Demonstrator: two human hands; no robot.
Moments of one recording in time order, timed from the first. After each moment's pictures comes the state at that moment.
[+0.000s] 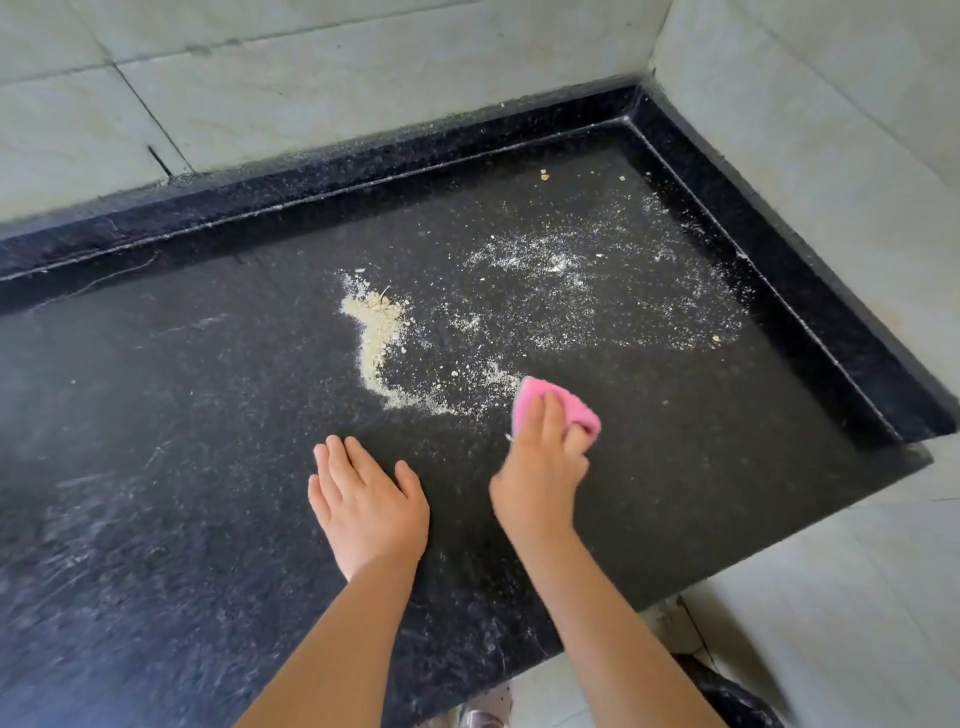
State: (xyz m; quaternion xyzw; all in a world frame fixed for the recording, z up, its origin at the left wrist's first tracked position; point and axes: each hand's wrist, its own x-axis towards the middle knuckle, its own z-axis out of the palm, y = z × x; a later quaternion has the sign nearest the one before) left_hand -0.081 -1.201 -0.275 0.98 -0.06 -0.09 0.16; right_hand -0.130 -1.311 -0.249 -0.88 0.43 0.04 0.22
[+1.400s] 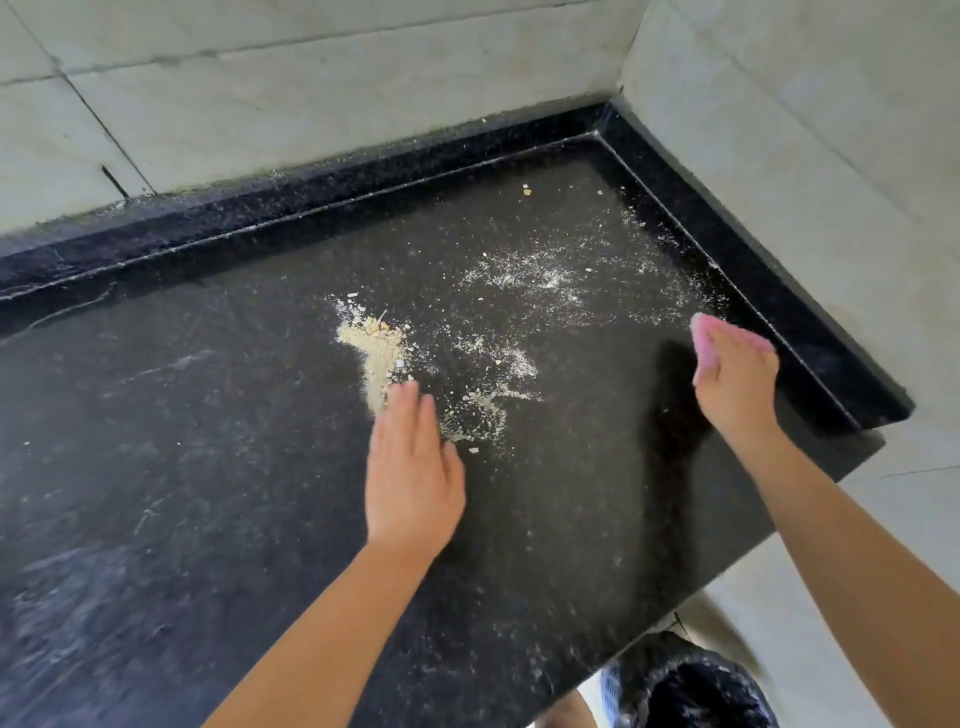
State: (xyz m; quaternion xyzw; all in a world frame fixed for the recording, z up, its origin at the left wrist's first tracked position) left_hand -0.027 -1.211 -0.256 0.90 -0.35 -0.04 0.24; right_hand -0.167 -1.479 -0.238 -0.90 0.41 -0.12 0.03
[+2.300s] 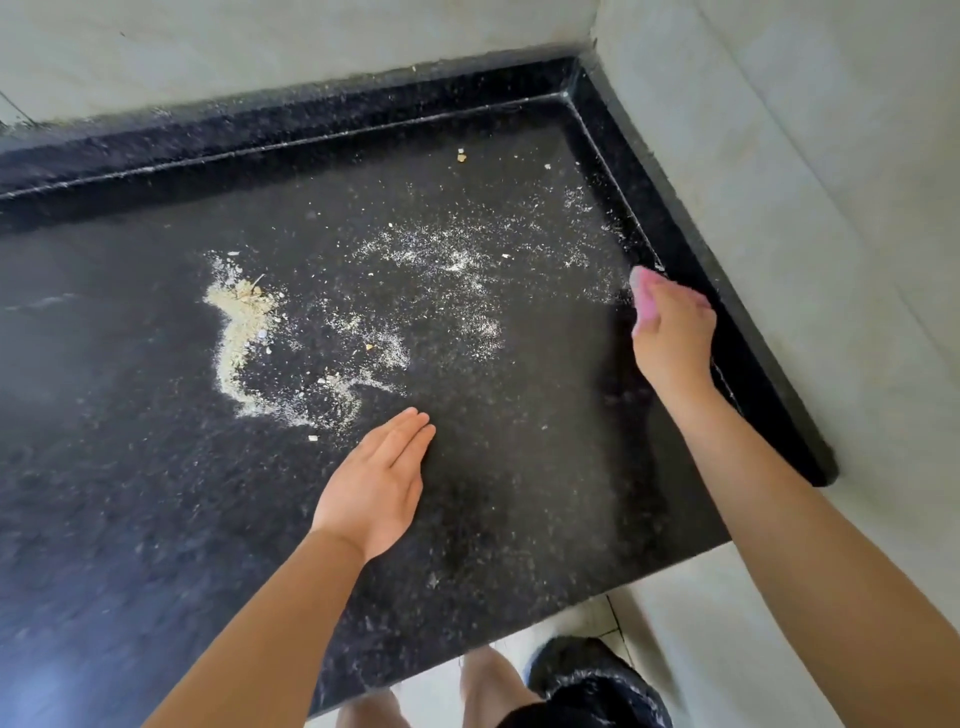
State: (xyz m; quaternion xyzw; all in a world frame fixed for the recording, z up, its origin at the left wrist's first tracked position) left_hand -0.101 -1.296 -0.292 0.87 -0.48 -0.01 0.13; right_hand -0.159 -1.593 -0.249 -0.92 0.35 -0.11 0.11
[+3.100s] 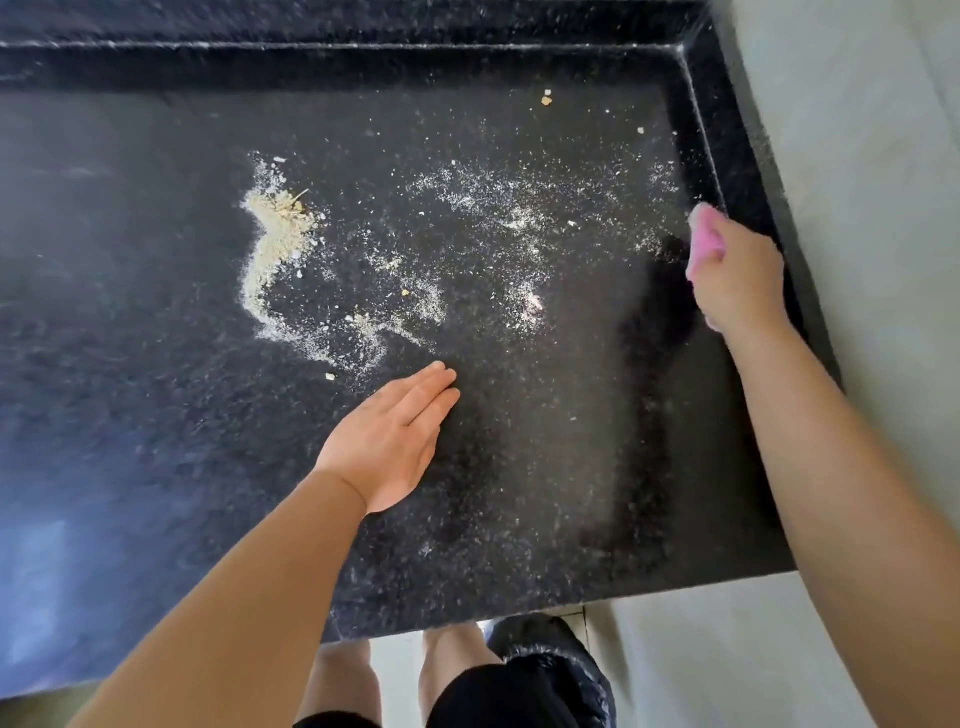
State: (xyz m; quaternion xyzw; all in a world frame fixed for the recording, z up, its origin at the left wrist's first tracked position) left_hand -0.098 -1.298 -0.300 0.87 -0.49 0.01 0.09; right_hand -0.106 -1.609 -0.222 -0.91 0.35 -0.02 0.22
